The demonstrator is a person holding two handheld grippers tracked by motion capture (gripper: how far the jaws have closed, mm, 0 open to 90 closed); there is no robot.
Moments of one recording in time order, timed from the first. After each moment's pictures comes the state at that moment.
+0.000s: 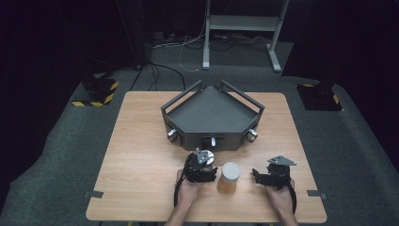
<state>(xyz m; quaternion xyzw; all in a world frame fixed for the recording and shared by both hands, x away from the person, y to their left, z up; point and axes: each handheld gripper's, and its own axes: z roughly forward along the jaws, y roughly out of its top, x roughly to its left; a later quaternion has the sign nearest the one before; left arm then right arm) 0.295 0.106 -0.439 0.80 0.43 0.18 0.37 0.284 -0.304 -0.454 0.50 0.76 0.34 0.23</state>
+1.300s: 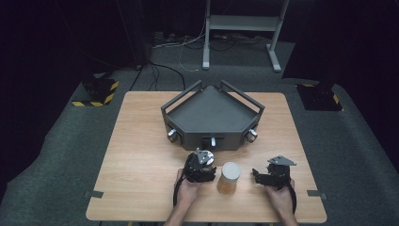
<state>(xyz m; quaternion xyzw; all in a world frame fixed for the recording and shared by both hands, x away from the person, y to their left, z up) 0.278 0.090 -0.459 0.73 0.49 0.19 0.44 0.283 -0.303 -0.454 0.50 0.76 0.34 0.23</state>
